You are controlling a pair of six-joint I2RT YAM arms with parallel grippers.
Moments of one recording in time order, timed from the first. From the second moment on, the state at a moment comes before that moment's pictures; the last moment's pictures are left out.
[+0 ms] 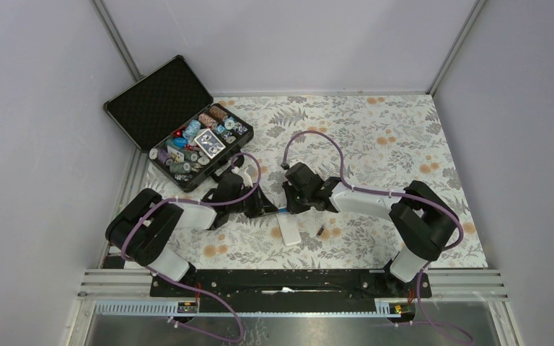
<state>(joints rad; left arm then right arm) -0.57 1.54 0.43 0.47 0.42 -0.90 0.87 1.66 0.94 -0.23 0.01 0.49</state>
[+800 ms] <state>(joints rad) -0.56 1.57 0.44 0.47 0.43 -0.89 0.86 1.69 0.96 -0.25 -0.02 0.45</state>
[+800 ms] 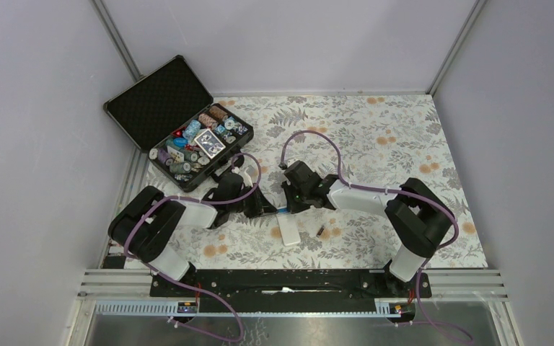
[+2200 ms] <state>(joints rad) -0.56 1.57 0.45 0.46 0.44 -0.89 0.85 1.79 1.09 -0.37 0.00 0.41</state>
